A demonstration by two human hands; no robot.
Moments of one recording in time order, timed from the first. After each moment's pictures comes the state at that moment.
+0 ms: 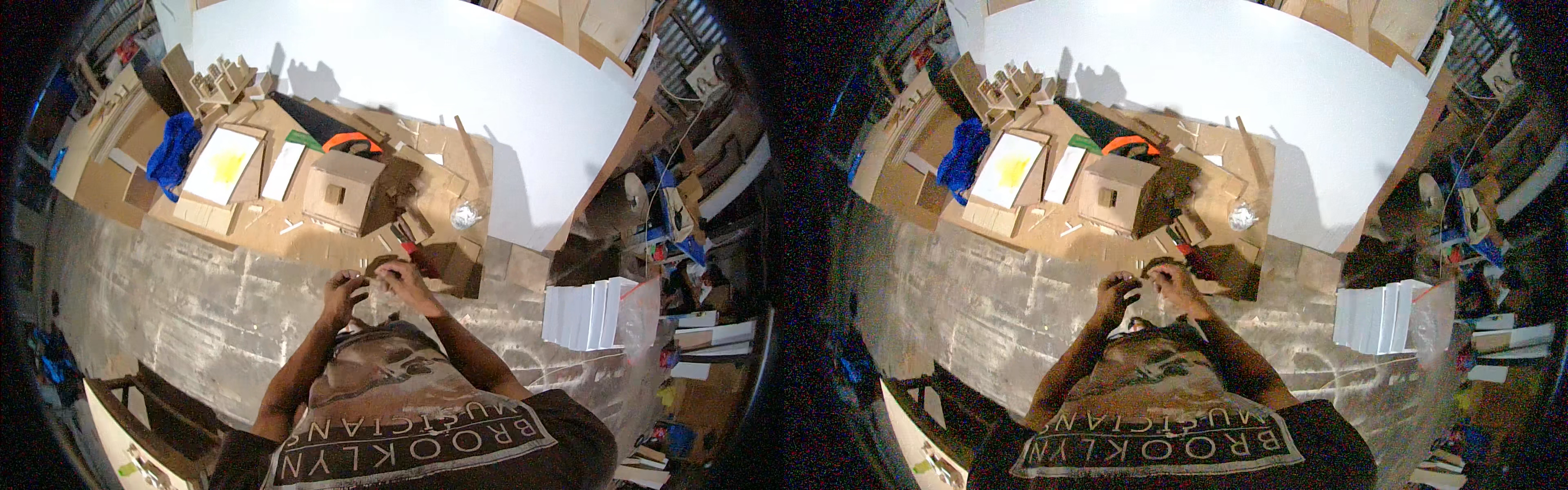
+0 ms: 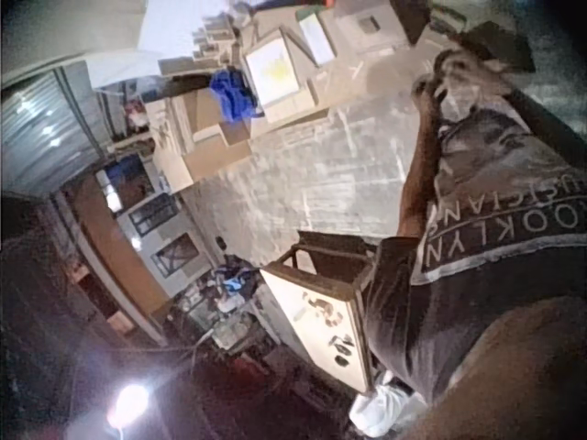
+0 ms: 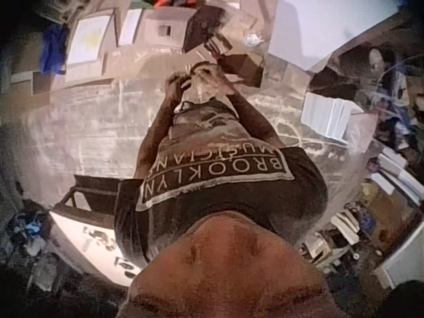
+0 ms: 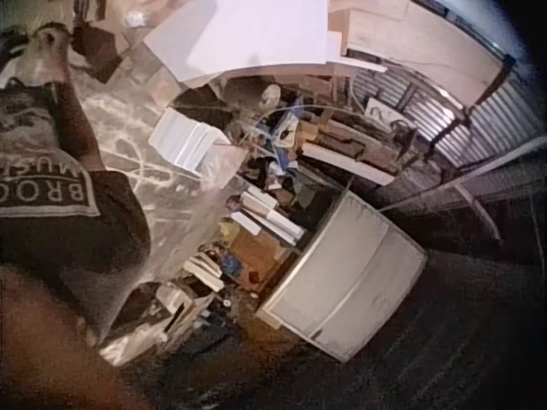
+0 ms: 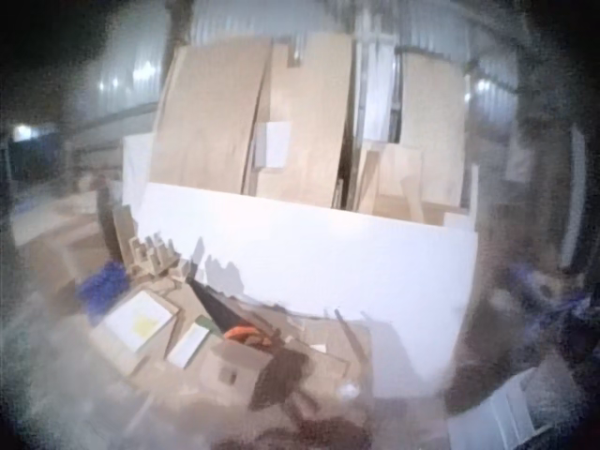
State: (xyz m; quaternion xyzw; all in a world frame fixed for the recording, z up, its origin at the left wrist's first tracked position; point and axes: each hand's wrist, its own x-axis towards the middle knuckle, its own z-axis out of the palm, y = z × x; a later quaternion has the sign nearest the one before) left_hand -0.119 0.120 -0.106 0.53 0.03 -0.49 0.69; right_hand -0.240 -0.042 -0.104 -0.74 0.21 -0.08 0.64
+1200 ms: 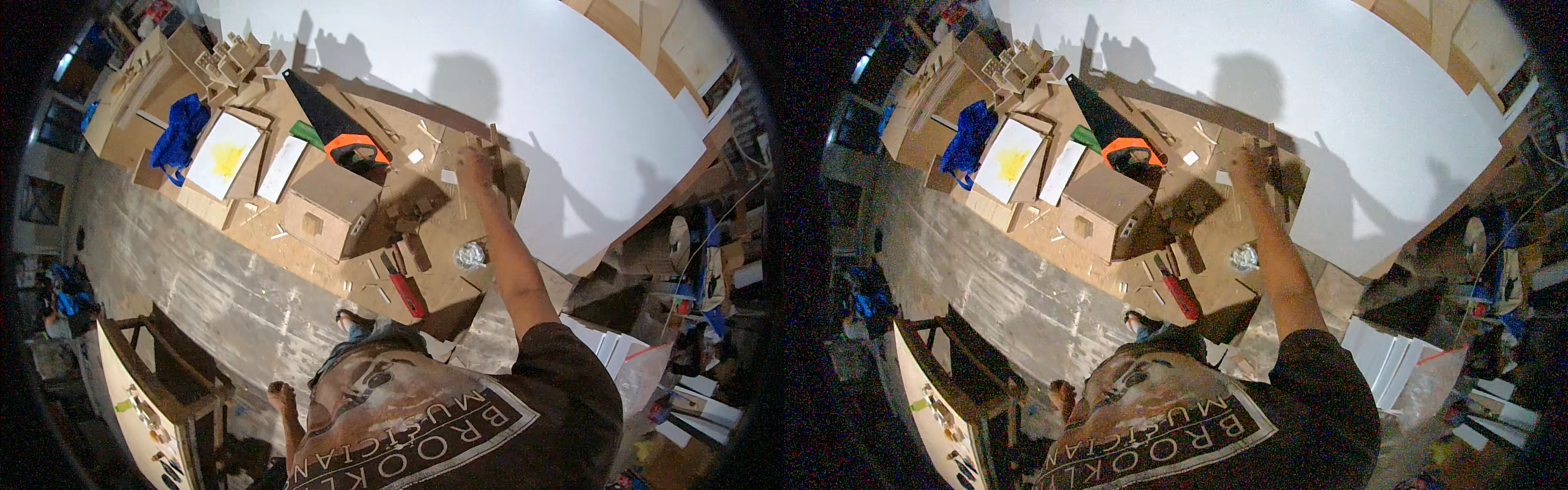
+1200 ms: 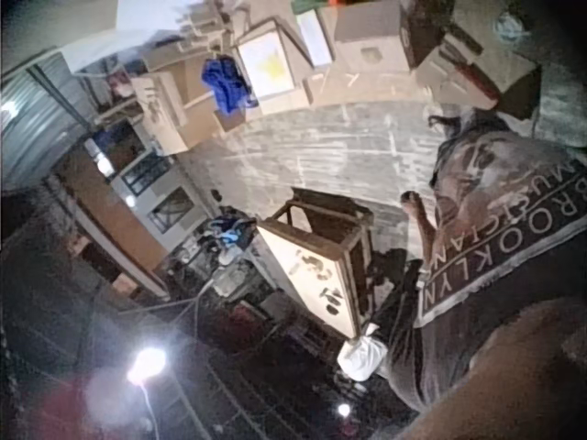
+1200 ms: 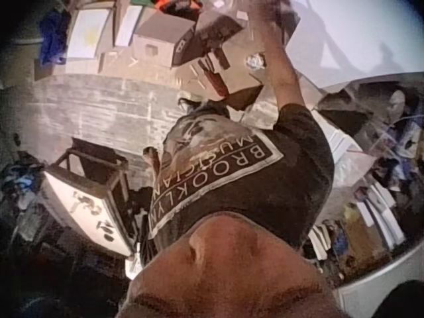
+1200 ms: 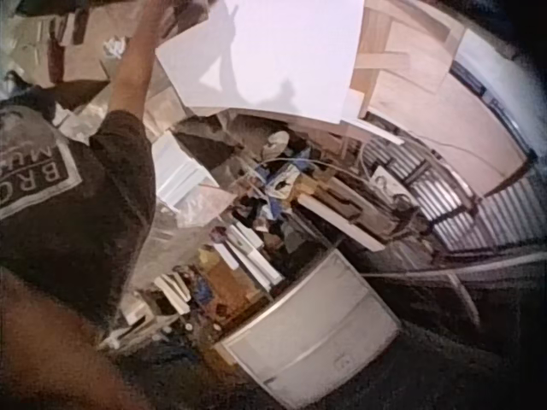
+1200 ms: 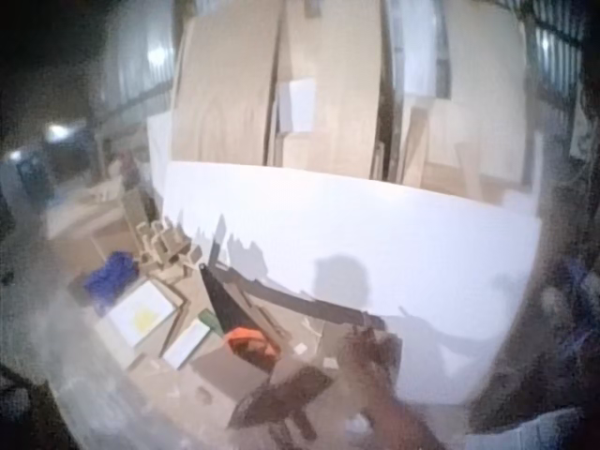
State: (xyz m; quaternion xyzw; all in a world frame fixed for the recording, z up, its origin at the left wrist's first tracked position) left_hand -0.255 0.367 -0.196 0.86 0.07 -0.14 0.49; right_hand -0.100 -0.452 -0.185 -0.91 0.35 -0.16 0.16
